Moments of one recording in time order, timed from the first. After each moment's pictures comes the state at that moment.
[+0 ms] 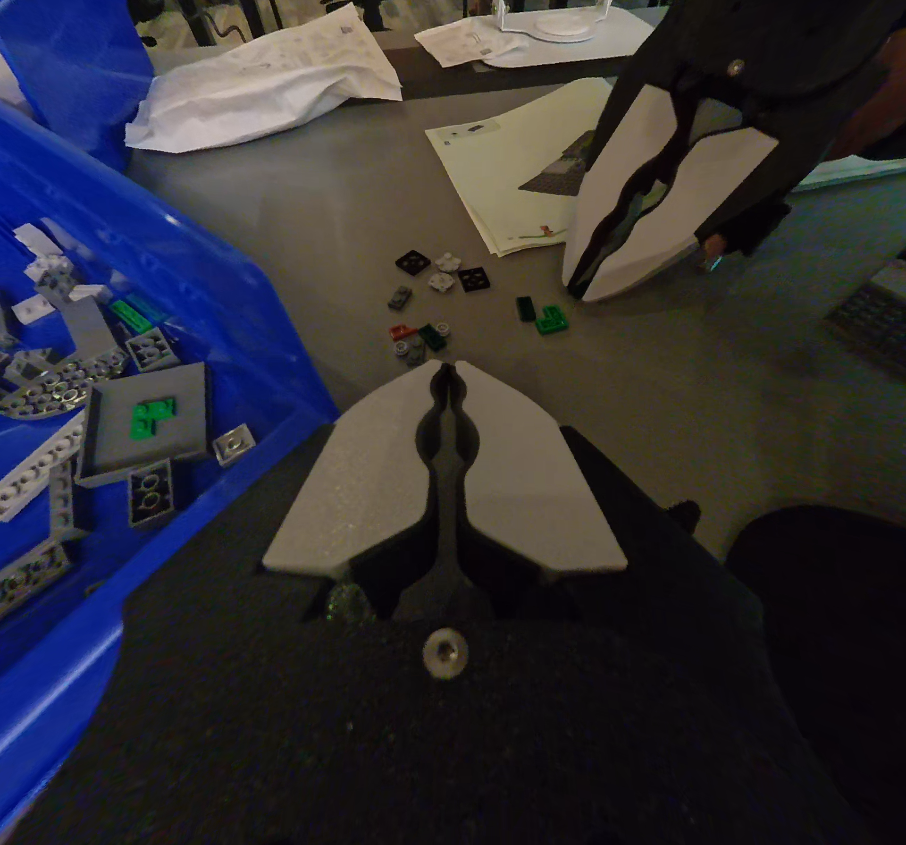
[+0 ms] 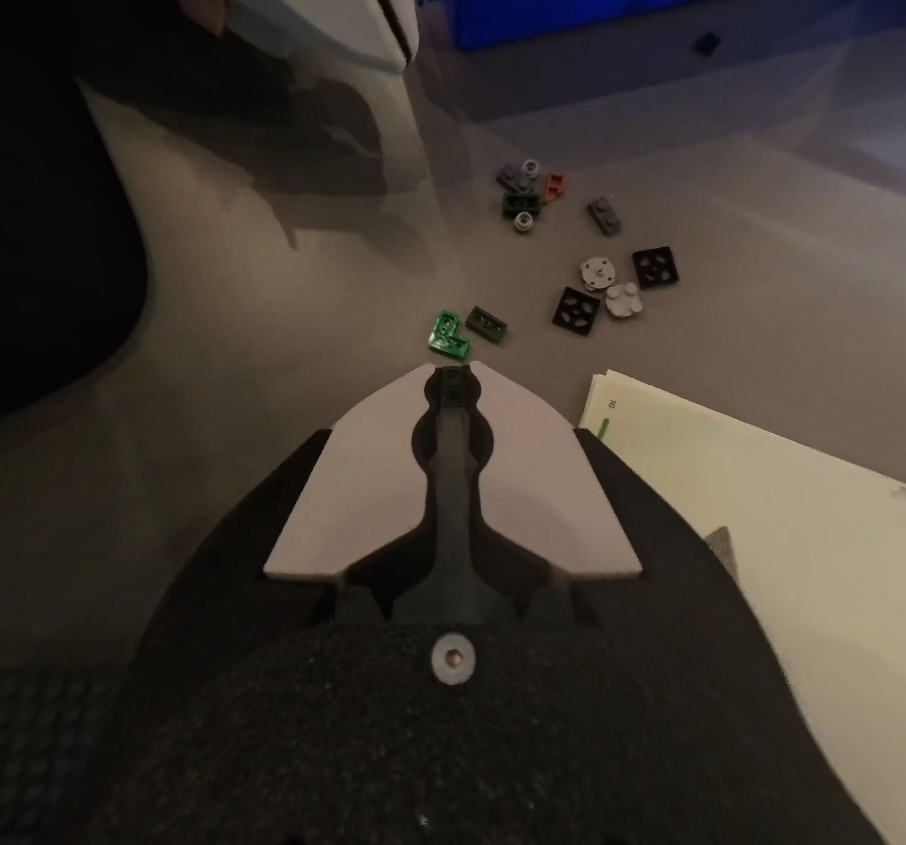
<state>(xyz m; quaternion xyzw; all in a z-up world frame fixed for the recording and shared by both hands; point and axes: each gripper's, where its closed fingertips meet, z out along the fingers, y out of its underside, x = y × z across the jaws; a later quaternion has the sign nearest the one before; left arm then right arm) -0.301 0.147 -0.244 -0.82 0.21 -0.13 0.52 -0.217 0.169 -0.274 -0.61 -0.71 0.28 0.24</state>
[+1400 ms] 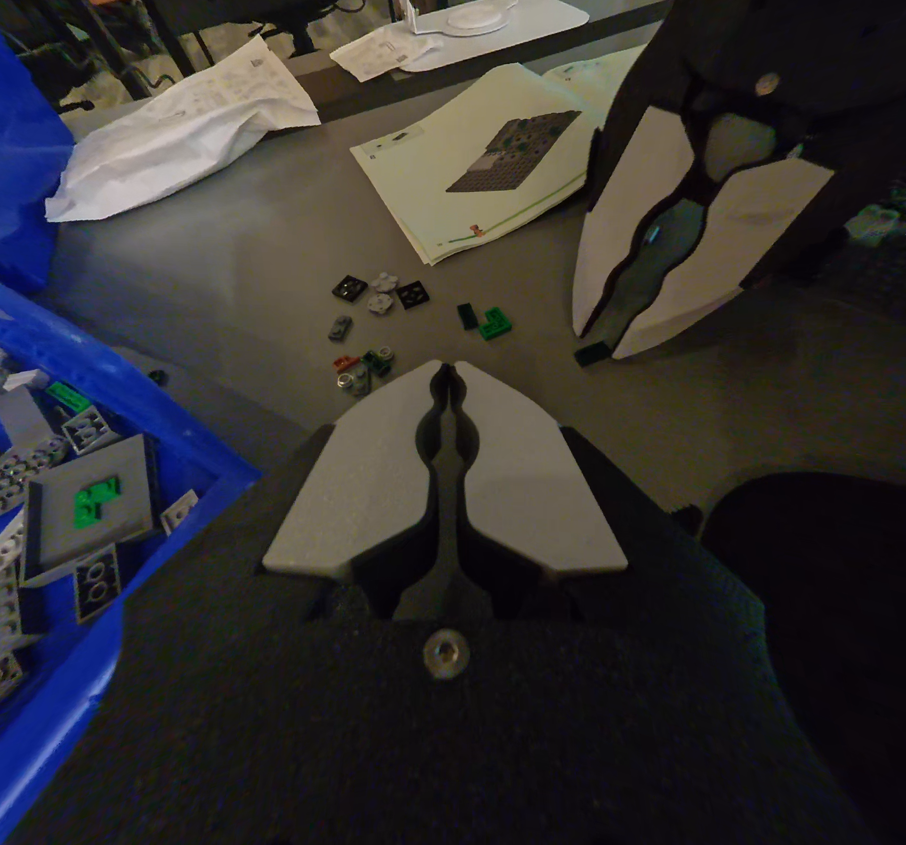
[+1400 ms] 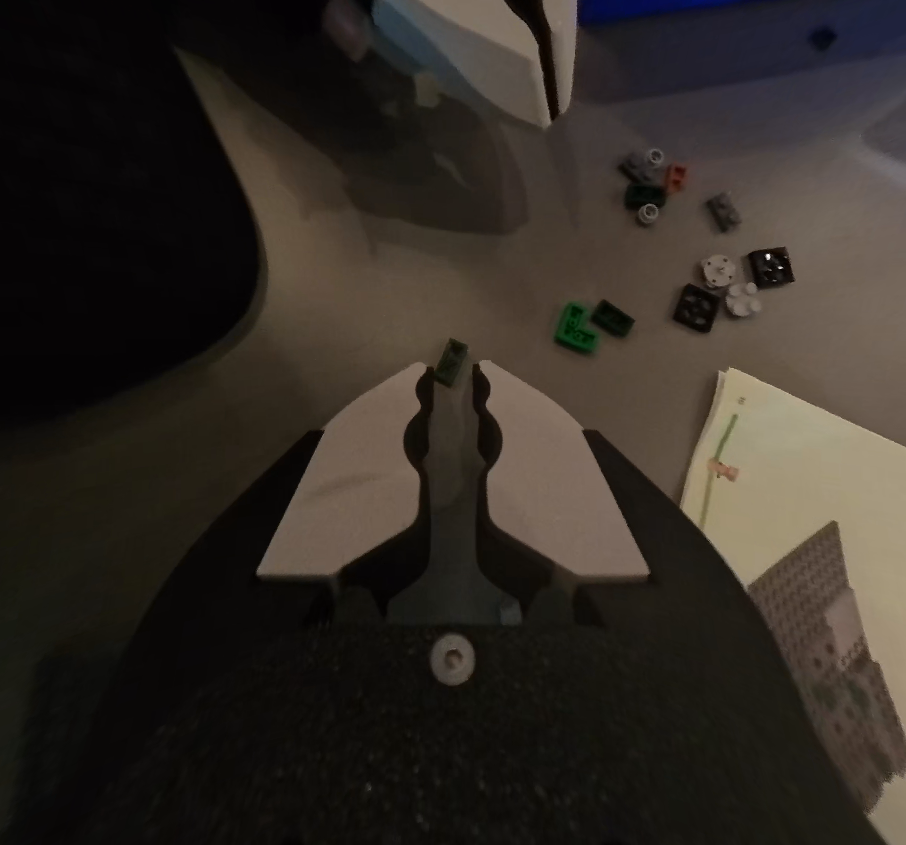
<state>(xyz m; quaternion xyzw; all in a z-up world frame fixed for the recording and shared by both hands) -0.273 0.141 -0.245 -0.79 0.30 -0.13 0.52 -0.207 0.121 -0.284 -0.59 -0.73 0.22 0.25</state>
